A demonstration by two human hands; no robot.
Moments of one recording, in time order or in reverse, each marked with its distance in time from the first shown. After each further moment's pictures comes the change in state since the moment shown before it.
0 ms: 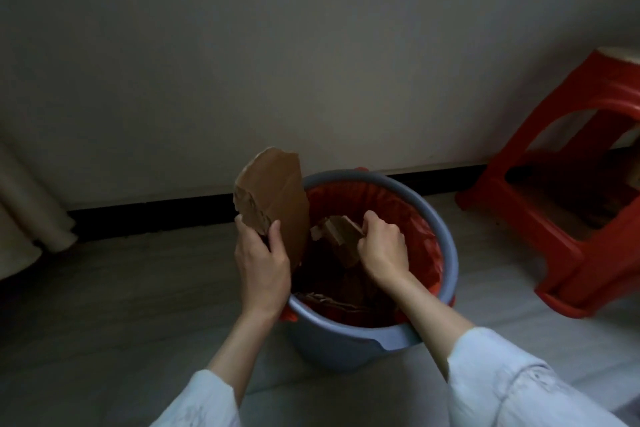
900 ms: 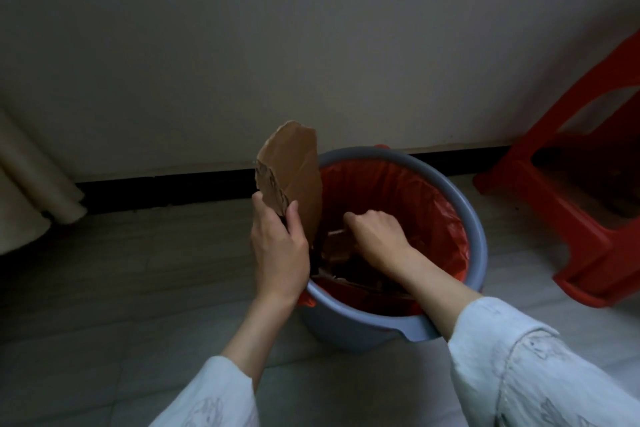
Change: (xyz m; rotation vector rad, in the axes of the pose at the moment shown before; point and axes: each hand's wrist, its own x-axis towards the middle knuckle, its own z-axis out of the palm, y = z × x) left_hand 0.000 -0.006 0.001 0.115 0.011 -0.036; right_hand 0.013 -0.012 0.026 -0.510 -0.267 -0.408
